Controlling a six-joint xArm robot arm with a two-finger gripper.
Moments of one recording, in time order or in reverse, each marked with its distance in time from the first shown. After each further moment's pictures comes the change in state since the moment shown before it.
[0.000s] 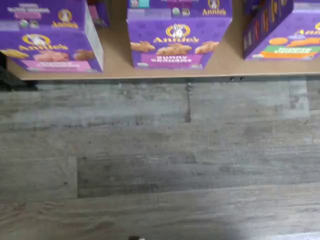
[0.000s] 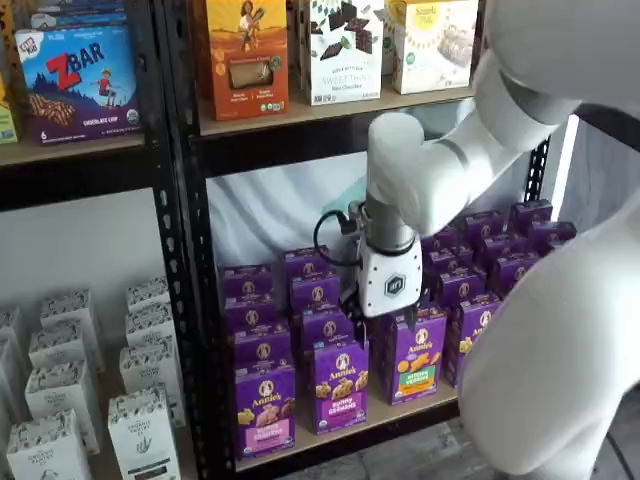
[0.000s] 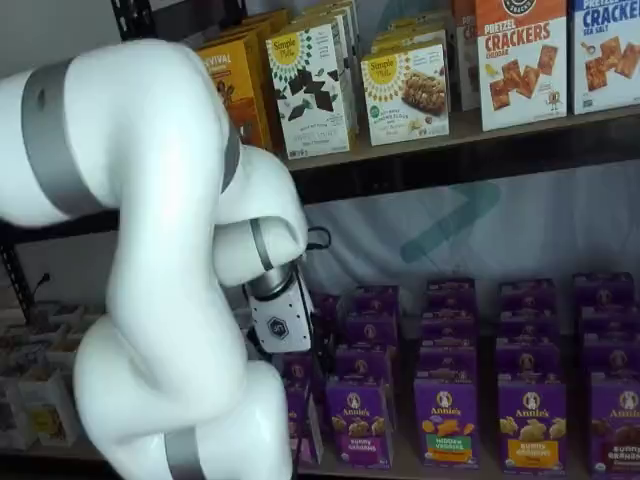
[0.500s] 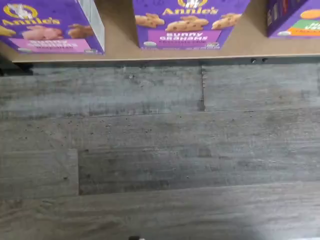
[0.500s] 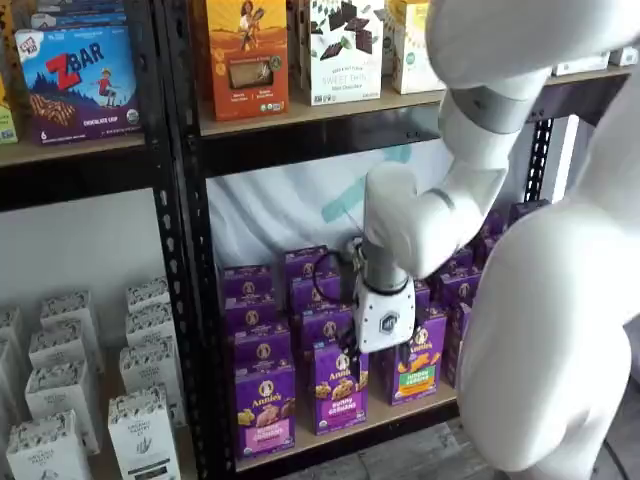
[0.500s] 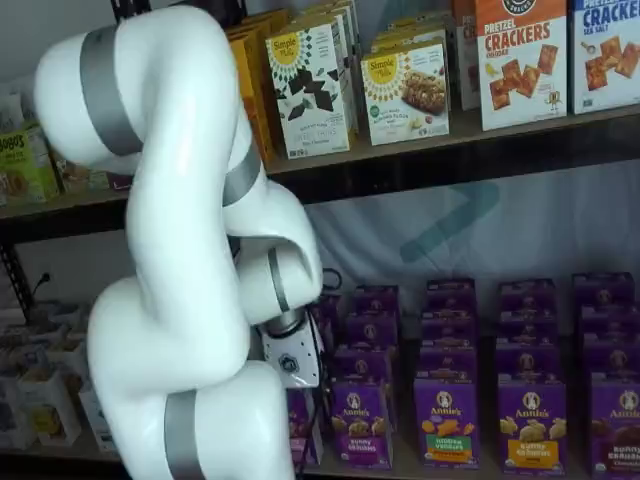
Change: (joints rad) arm -0.035 0.306 -0.014 -0.012 -0.270 -0.005
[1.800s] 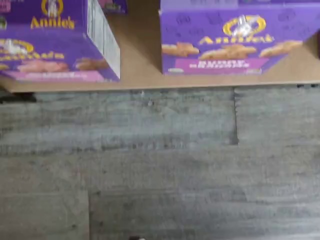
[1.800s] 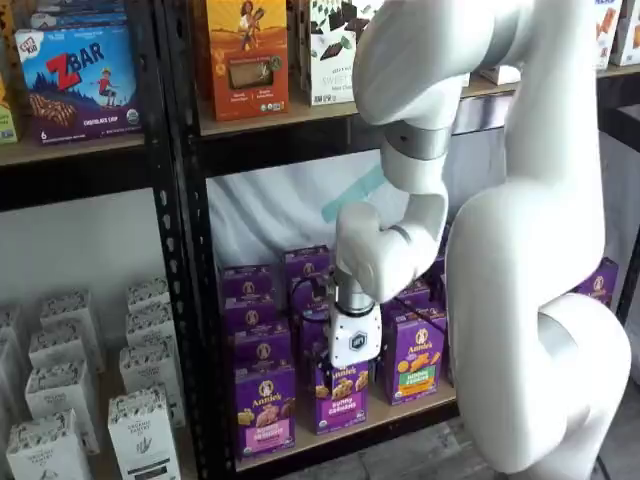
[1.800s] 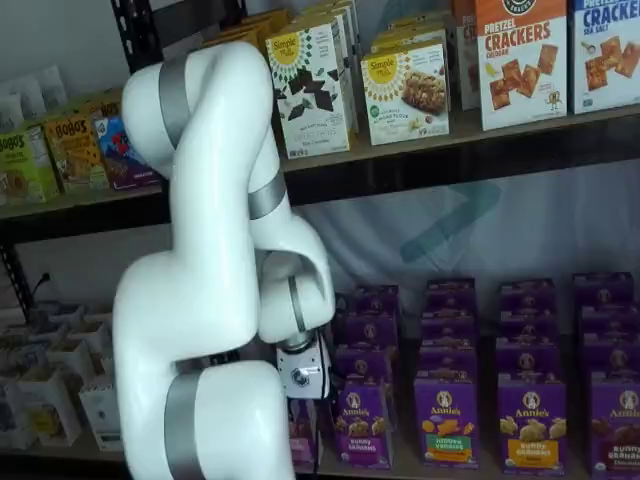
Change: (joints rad) arm 0.004 0.512 -0.332 -0.010 -0.169 0.017
